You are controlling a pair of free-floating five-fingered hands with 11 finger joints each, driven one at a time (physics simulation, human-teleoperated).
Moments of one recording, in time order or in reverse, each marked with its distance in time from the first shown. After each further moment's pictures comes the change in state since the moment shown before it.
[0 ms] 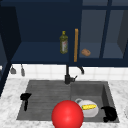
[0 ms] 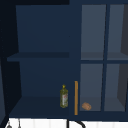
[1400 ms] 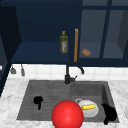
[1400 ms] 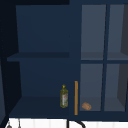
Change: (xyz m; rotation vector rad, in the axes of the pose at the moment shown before) left hand -0.031 -0.052 -0.106 0.004 0.027 -0.055; right hand 0.000 -0.001 0.000 0.013 -0.004 0.013
